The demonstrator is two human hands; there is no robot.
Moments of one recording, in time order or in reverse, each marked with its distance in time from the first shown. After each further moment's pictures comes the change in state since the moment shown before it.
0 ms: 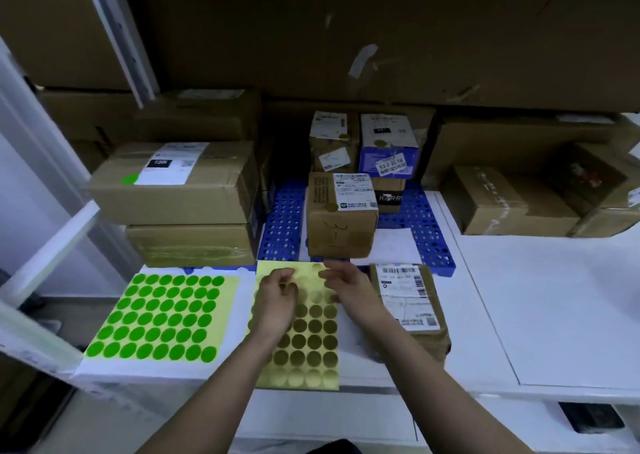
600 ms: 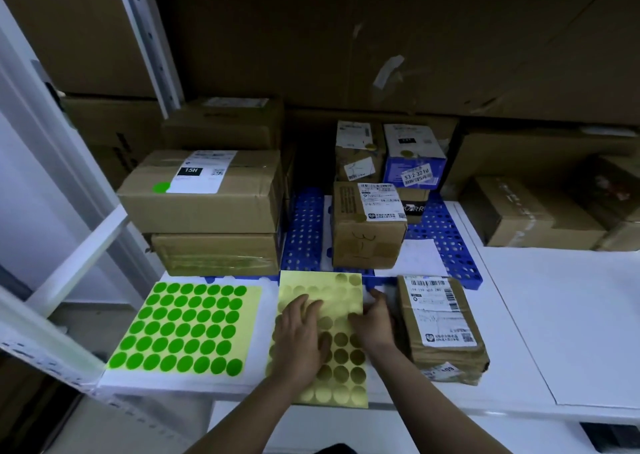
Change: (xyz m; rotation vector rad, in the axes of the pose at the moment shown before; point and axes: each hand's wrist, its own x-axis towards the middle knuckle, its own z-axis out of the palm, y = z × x) left_hand -0.011 -0.064 0.000 0.616 -0.071 0.408; right_hand 0.030 0.056 0.040 -0.122 0.321 0.169
